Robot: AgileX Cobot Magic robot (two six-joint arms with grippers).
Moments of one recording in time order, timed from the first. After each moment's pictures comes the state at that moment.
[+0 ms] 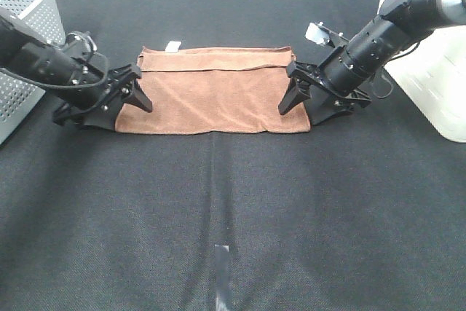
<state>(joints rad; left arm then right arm) -0.09 2.24 -1.40 -0.93 0.57 0.40 0.13 2.34 -1.66 0.71 0.86 -0.42</state>
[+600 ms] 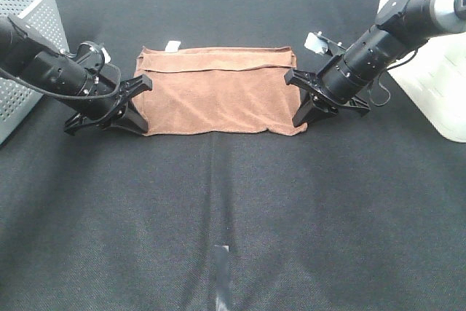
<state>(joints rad) -0.12 2.26 -1.41 -0.92 0.63 0.42 0.13 2.36 -1.66 0.69 0.86 -0.38</state>
